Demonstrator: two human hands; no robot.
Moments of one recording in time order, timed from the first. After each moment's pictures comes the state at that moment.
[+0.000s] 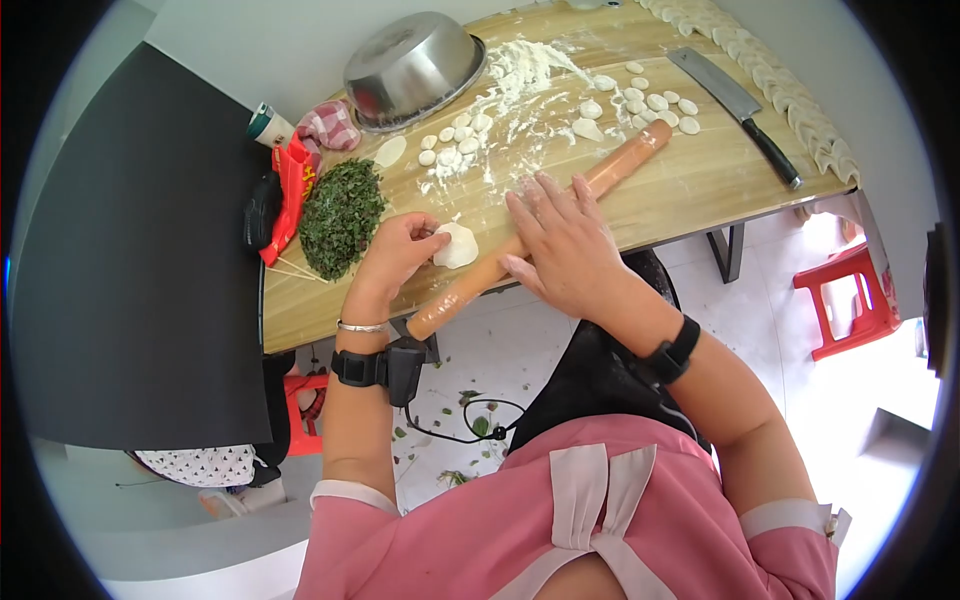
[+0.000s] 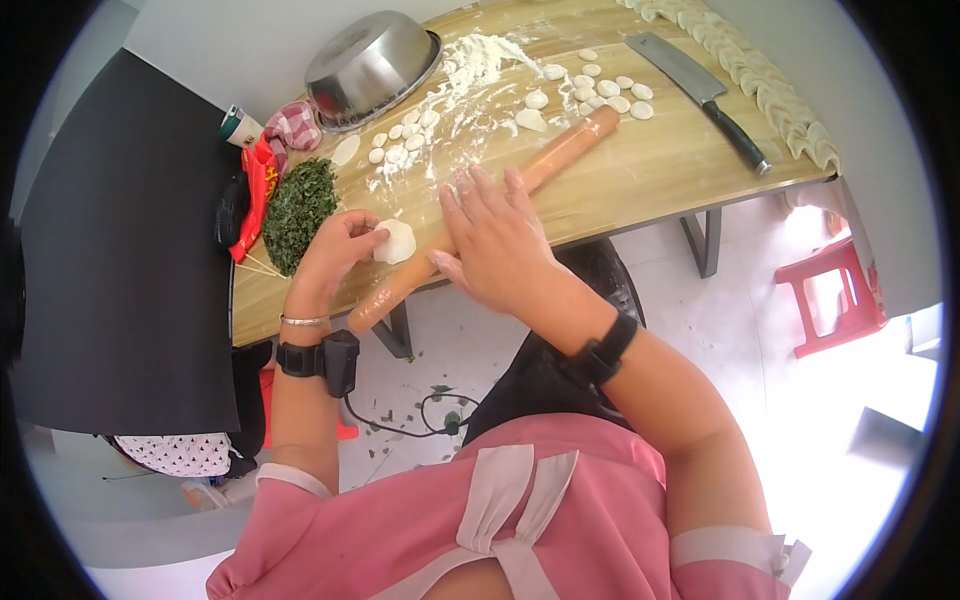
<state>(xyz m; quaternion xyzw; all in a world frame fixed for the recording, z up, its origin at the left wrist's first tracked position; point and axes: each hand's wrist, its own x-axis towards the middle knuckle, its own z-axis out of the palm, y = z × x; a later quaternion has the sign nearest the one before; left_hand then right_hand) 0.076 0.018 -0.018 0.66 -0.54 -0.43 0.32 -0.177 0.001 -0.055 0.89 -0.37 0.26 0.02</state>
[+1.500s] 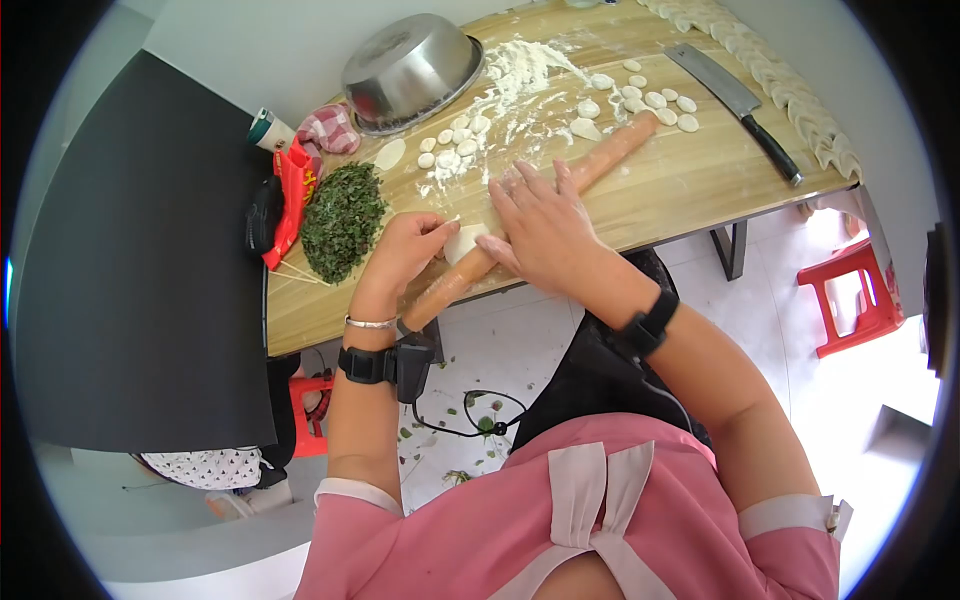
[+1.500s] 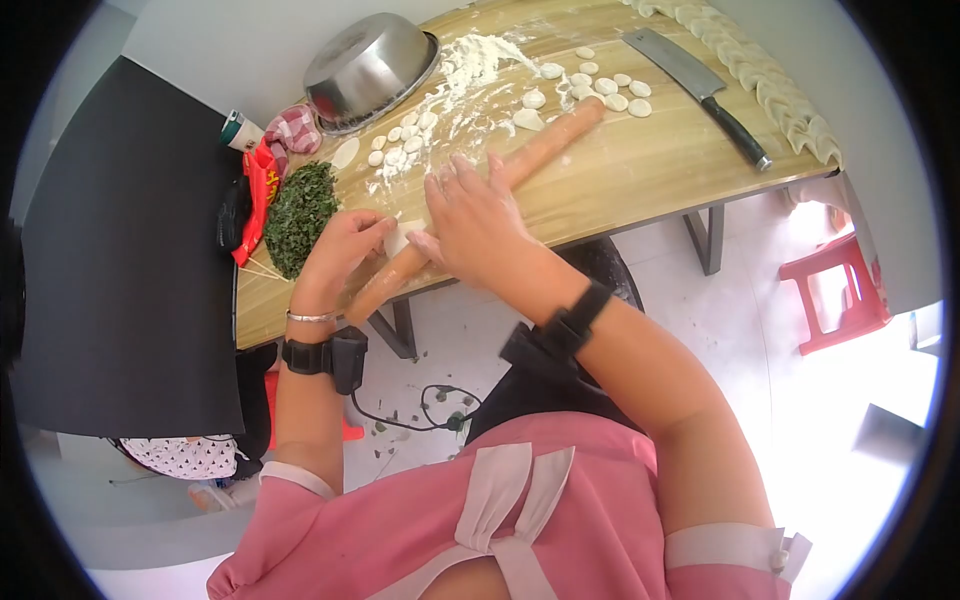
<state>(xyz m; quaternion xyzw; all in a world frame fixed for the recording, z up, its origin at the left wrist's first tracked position) 0.055 0.011 -0.006 0.68 -0.56 -0.38 0.27 -0.154 -0.019 -0.043 0.90 -0.40 0.19 -0.03</state>
